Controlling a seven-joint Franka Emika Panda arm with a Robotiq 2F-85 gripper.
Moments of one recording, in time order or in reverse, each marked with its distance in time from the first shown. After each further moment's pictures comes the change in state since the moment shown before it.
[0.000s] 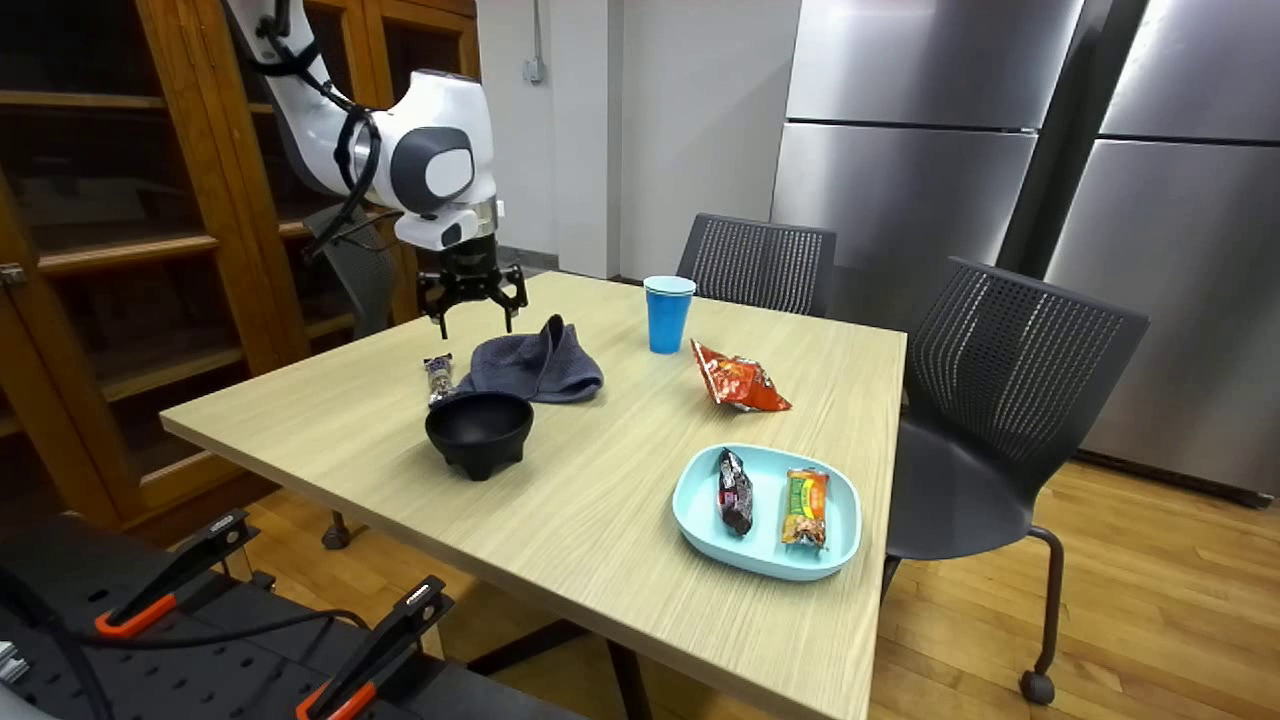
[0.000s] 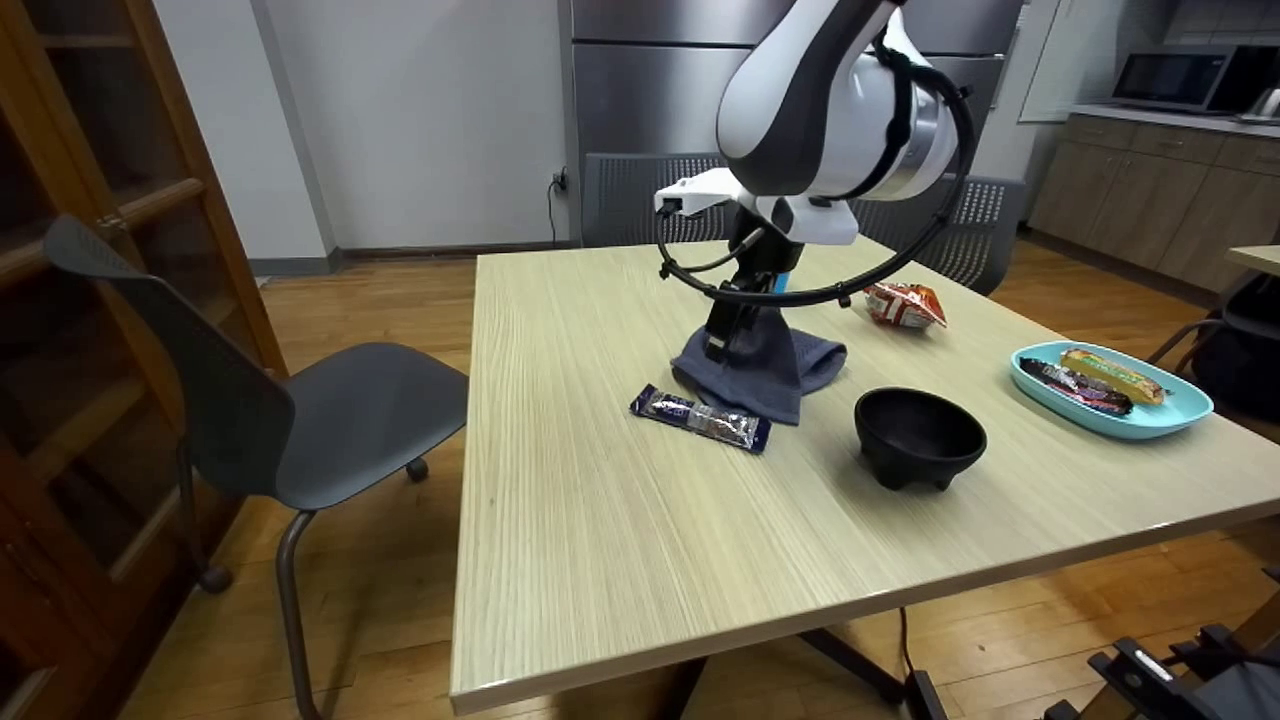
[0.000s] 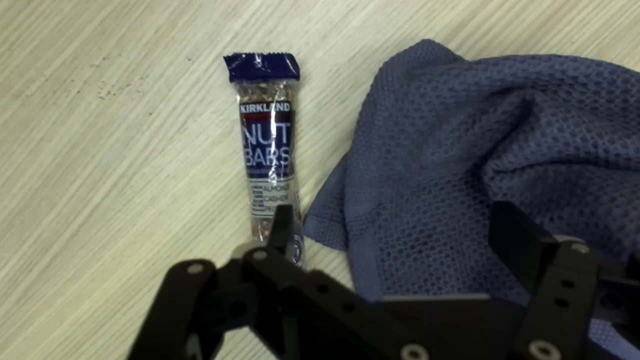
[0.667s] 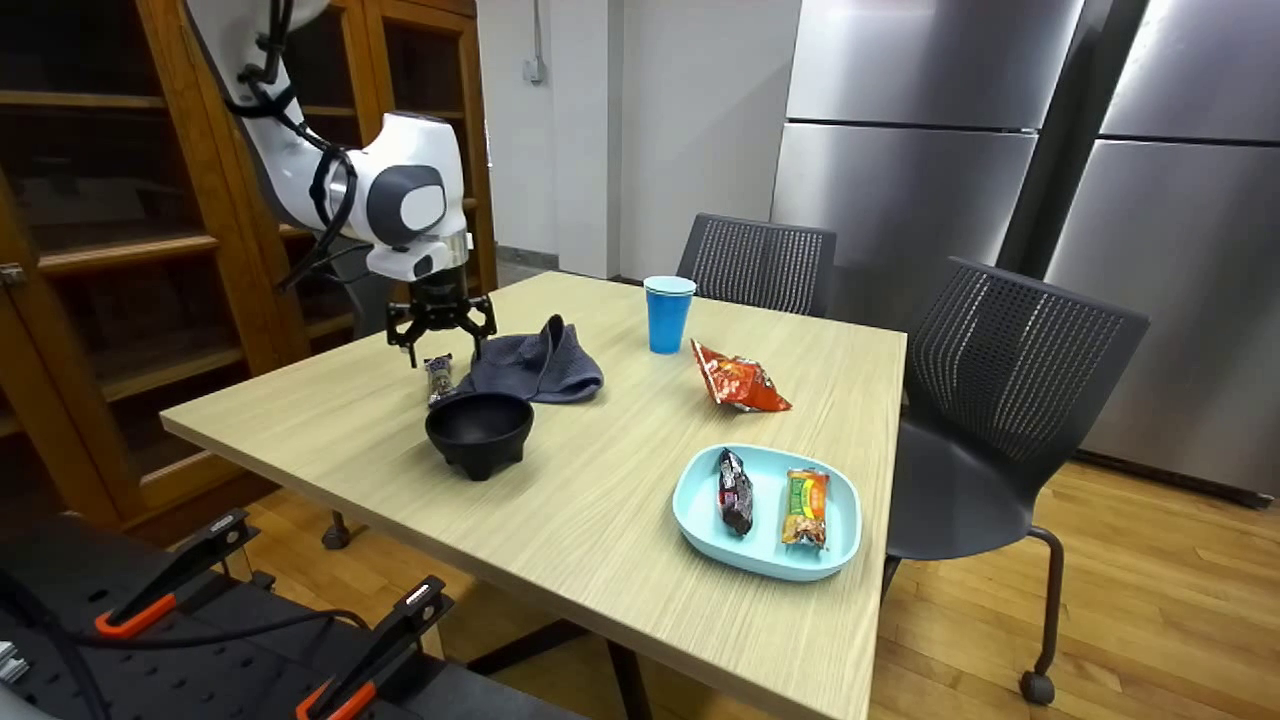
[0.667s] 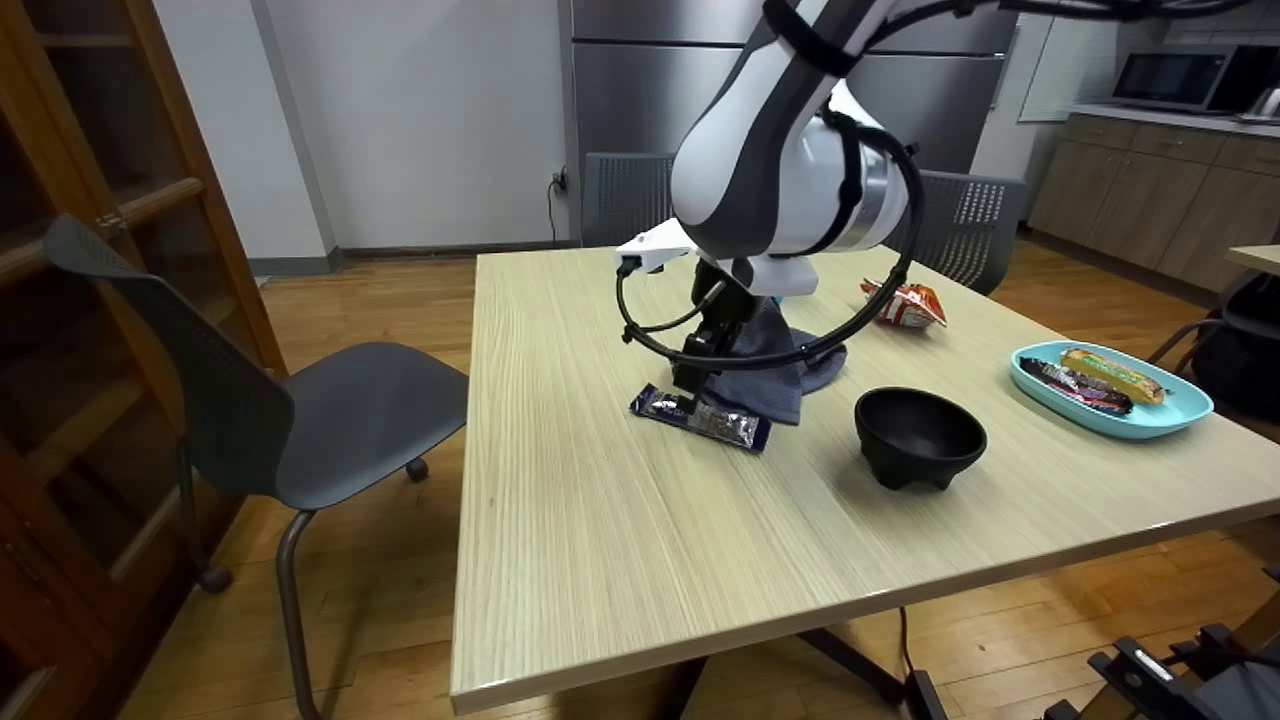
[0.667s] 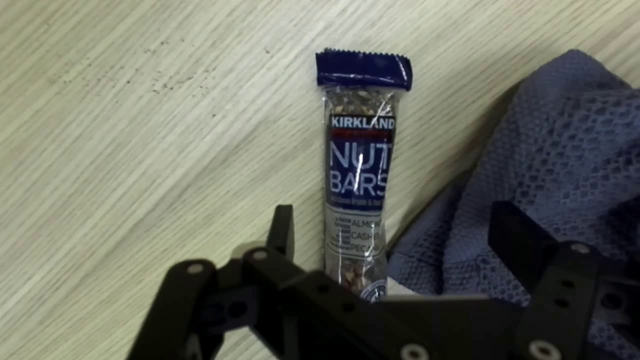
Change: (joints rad) arm 0.073 0.100 0.002 0.047 -0.002 -0.005 0.003
